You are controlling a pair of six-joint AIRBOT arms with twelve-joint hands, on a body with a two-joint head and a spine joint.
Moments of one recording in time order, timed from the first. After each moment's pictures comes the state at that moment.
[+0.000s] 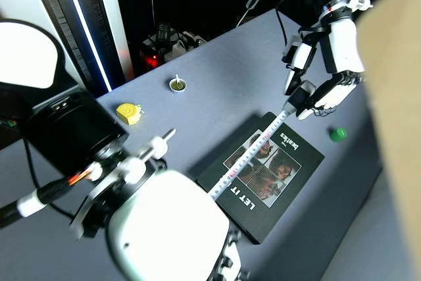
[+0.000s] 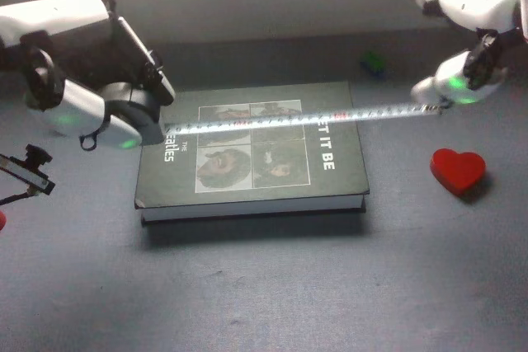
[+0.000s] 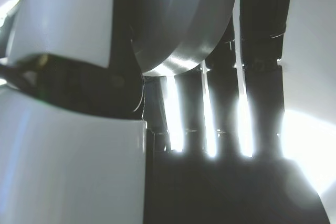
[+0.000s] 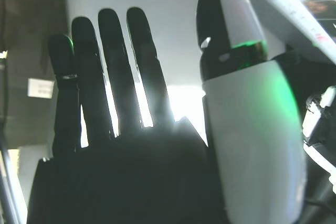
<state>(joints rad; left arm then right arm) 0.46 -0.84 1.10 -0.18 -0.11 0.70 -0.15 -1.08 0.98 -1.49 -0.73 0.25</state>
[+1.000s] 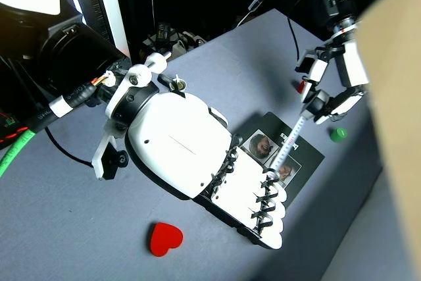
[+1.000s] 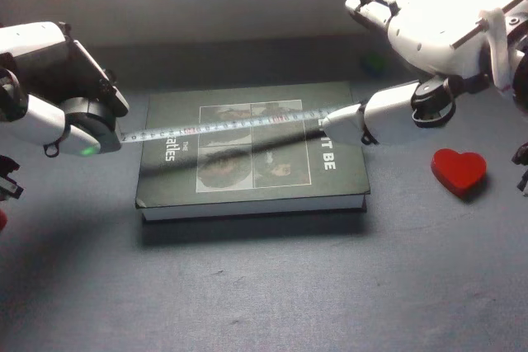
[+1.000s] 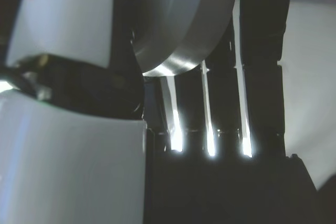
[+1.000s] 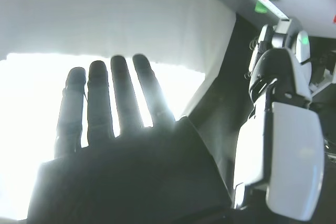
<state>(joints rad) 0.65 -0.93 1.35 0.23 -0.27 0.18 -0.16 -1.05 0.78 -1.58 -0.76 0.33</state>
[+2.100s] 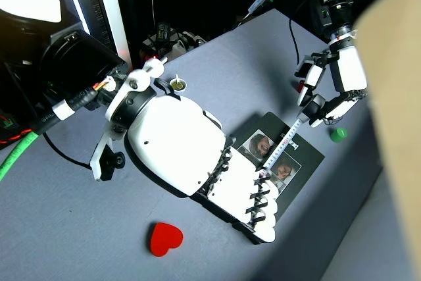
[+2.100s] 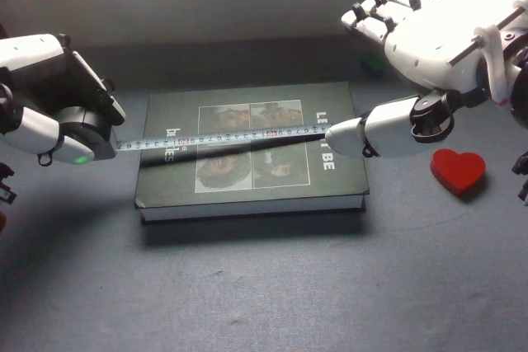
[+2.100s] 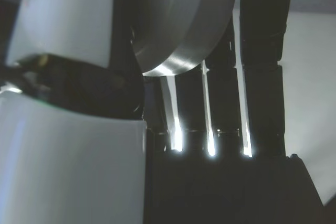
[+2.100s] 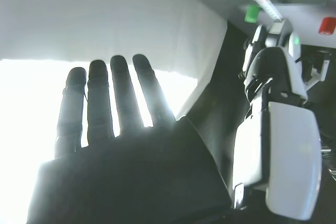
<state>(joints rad) 0.75 -0.98 1.45 0.36 -0.41 0.04 -0.18 -1.05 0.77 -1.59 -0.74 0.33</state>
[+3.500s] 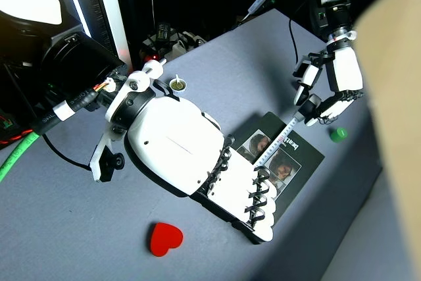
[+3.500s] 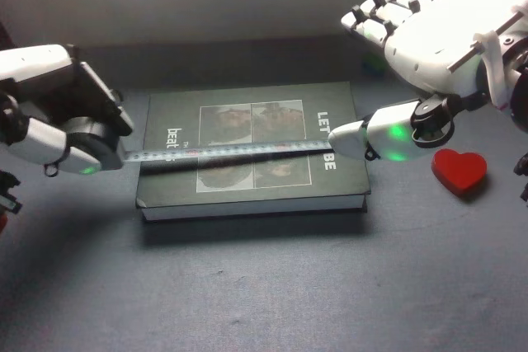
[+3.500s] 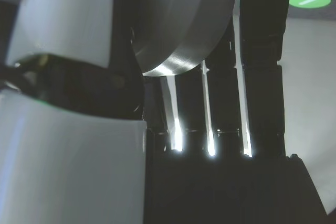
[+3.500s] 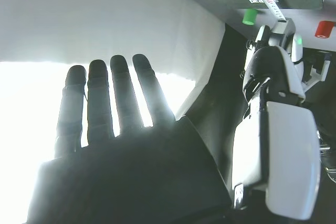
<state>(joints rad) 0.75 -0.97 1.40 0.38 -0.42 0.04 -0.19 -1.05 0.77 -1.62 -0.74 0.33</state>
